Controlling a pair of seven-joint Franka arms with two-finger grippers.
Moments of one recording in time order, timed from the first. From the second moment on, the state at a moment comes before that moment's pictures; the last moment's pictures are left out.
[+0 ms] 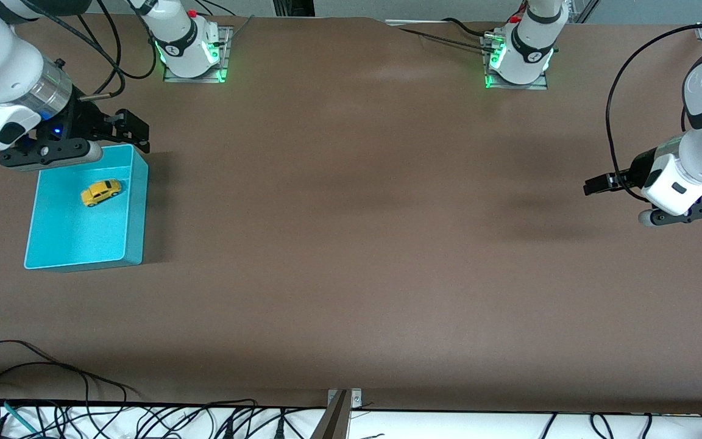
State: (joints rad) left arm 0.28 0.14 -0.27 -1.77 -0.01 1.71 -0.18; right arm -0.01 0.02 0.22 -1.66 0.03 1.66 0.09
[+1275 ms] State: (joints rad) left arm 0.28 0.14 -0.27 -1.77 -0.01 1.71 -0.18; right arm 0.01 0.03 0.20 -1.65 0.02 1.64 0.12
